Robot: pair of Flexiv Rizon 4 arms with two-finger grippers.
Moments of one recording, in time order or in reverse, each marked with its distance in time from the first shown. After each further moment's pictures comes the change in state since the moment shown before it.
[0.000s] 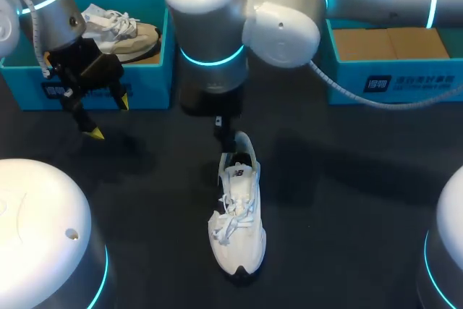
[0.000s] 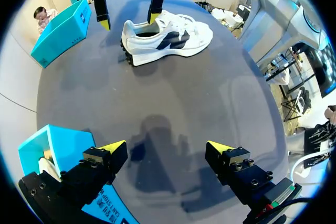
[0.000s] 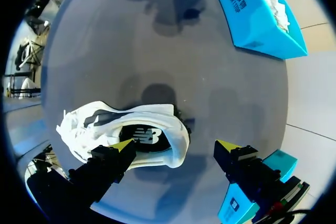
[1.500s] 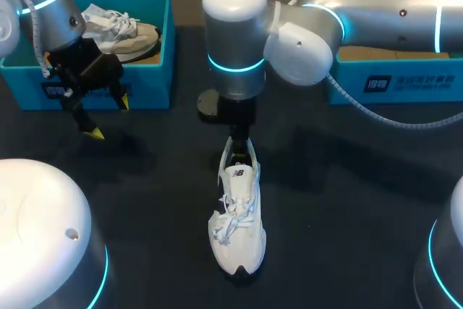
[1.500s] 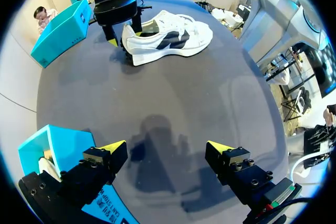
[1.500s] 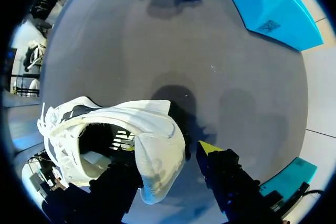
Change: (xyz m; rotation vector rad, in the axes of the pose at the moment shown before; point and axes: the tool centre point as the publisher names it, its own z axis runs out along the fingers) left arm 0.000 0.000 0.000 0.000 0.000 0.000; right arm -0.009 -0.011 0.065 -0.055 0.113 0.002
